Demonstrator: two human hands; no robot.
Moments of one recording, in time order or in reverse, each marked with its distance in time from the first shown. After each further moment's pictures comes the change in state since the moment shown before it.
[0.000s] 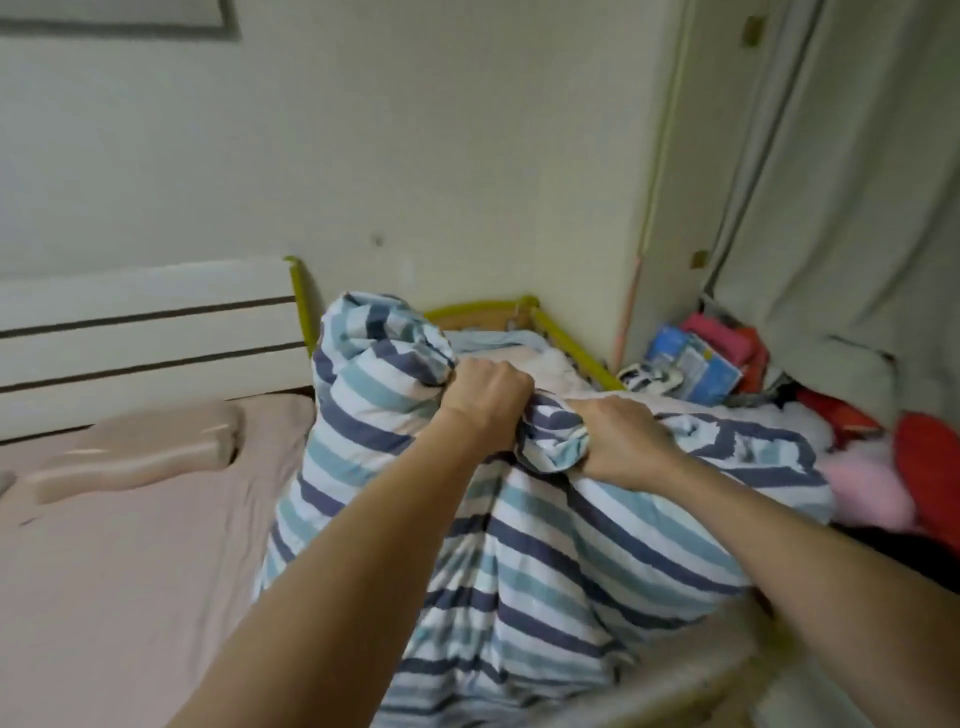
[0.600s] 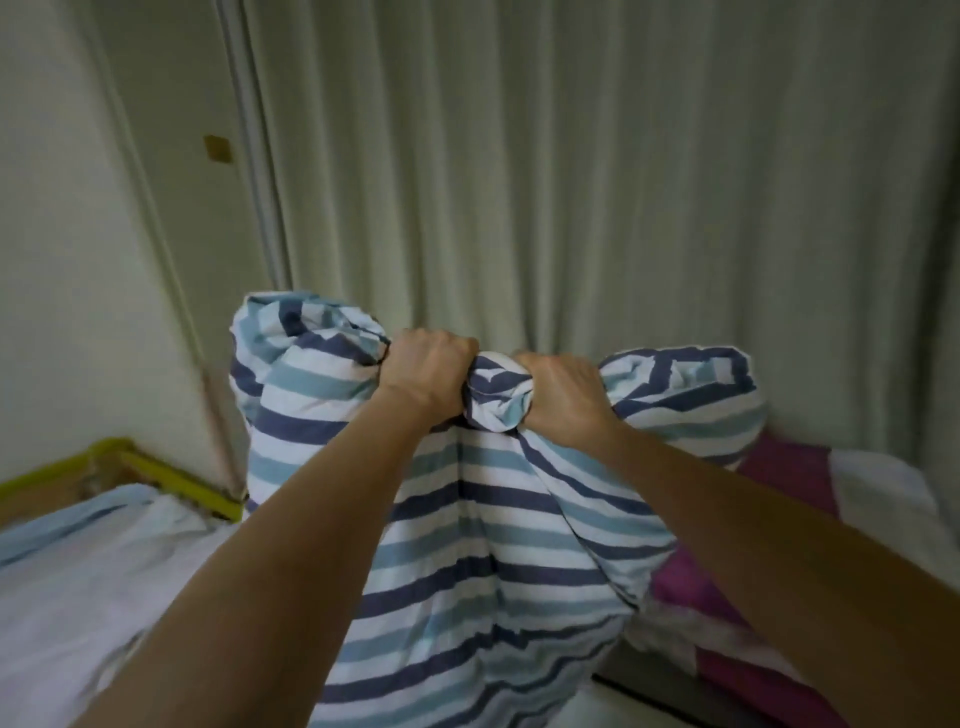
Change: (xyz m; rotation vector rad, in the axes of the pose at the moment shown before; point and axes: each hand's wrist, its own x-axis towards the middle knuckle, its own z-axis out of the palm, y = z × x) left_hand 0.216 0.402 -0.232 -0.159 0.511 0.472; right_hand -0.275 0.344 -0.209 -0.347 0.535 0.654
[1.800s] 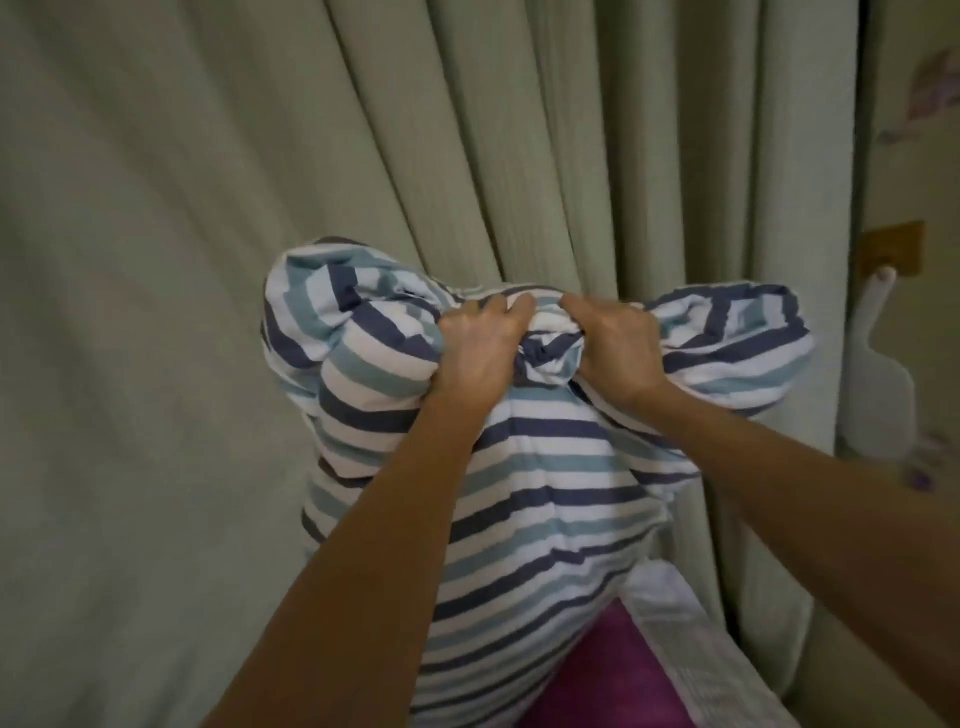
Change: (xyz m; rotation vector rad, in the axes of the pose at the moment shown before) left_hand 0.448 0.266 -0.038 -0.491 0.722 0.415; right_hand 0.141 0.410 -0.156 -0.694 0.550 0.237
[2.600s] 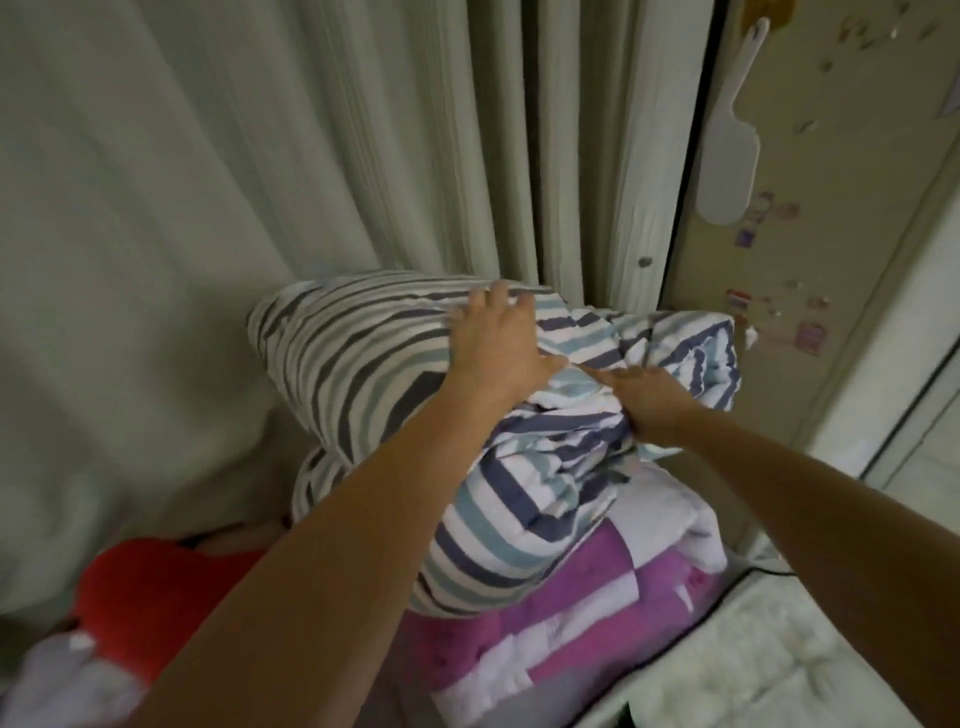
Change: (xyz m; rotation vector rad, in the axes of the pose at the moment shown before) left_hand -0.180 0.139 0.016 -0.493 -0.651 0.072; right_hand -0.309 0.021 -0.079 -0.309 -1.195 0.227
